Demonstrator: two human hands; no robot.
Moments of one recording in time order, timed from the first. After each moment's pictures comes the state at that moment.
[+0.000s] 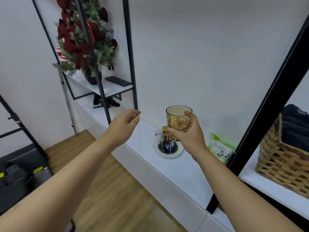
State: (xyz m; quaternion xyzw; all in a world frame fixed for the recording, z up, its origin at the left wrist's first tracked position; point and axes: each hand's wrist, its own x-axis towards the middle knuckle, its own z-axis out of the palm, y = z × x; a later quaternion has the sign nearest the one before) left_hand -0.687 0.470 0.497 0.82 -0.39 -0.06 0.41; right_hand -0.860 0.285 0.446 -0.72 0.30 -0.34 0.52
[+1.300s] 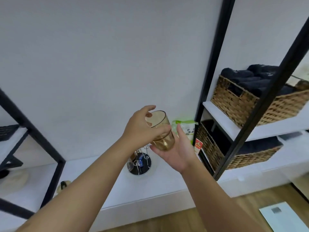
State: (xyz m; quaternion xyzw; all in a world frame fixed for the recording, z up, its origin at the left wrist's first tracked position) left_hand -0.490 0.225 0.483 0.56 -0.69 -0.32 0.34; right_hand -0.641 0.248 0.404 -0.19 0.27 -0.52 0.78
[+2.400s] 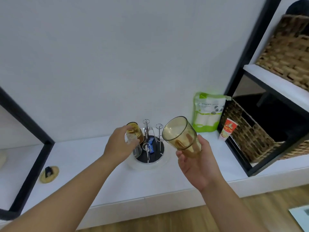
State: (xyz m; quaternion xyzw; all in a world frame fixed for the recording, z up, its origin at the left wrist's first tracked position) left_hand -0.347 0.130 0.152 0.65 -0.66 -0.26 0.27; right_hand -0.601 0.212 0.176 -0.07 0.37 -0.56 0.73
